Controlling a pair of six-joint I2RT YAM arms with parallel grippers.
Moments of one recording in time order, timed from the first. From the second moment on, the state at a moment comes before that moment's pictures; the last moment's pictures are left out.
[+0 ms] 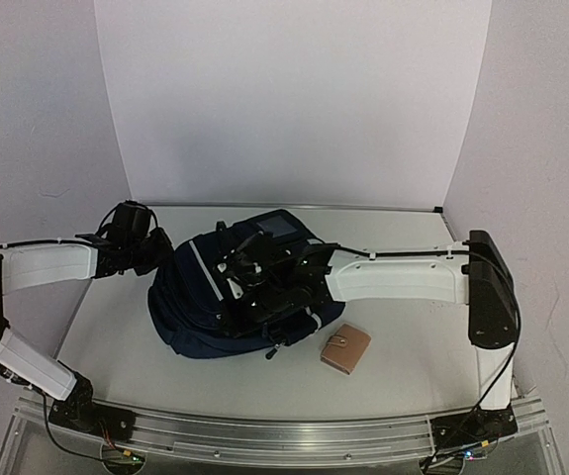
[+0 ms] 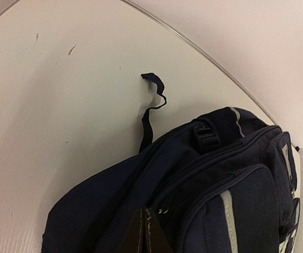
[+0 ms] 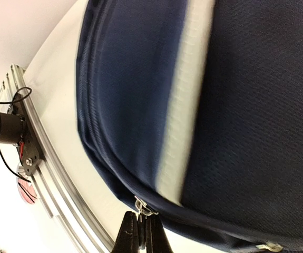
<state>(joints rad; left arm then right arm) -0.41 1.40 0.83 -0.09 -0.16 -0.82 1.16 2.05 1.67 -0.48 -0.14 0.49</state>
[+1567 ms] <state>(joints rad) -0.40 1.31 0.83 -0.26 0.29 -0.78 0.98 2.01 1.54 -0.26 -0.12 0.59</state>
